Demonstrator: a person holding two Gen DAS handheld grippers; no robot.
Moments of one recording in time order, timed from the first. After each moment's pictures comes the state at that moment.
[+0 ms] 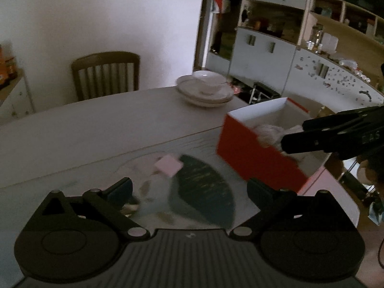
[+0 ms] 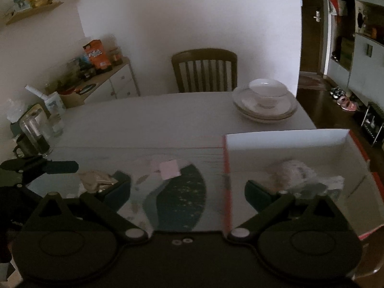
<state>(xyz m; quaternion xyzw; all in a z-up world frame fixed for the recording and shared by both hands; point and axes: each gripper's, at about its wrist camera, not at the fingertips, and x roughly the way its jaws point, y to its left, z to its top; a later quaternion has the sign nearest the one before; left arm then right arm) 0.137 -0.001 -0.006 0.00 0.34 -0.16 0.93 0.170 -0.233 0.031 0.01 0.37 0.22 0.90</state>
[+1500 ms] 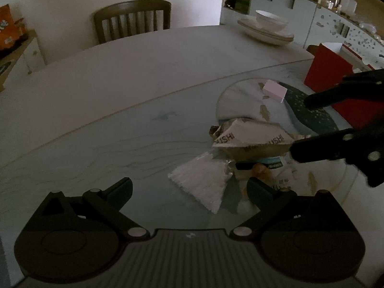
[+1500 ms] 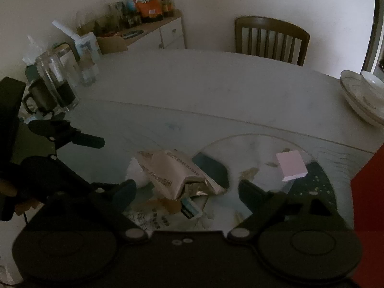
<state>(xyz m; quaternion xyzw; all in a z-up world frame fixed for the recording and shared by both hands) 0.184 0.164 -0.109 0.05 0.44 -0.15 0.88 0.192 -0.023 -0.051 -0.07 0.42 0.30 0.85</state>
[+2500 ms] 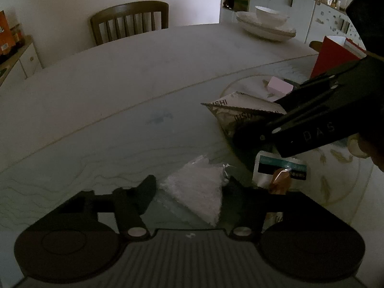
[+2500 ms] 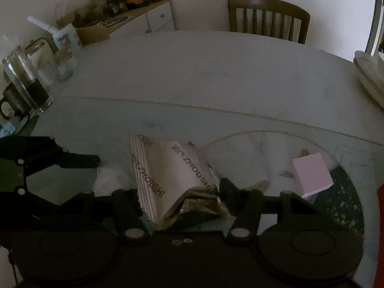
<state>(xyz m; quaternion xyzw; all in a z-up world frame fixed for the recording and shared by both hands) 0.196 0.151 -0.127 0.06 0.43 -0.14 0.89 0.244 0.002 -0.097 -0.05 0.46 0.28 0.84</state>
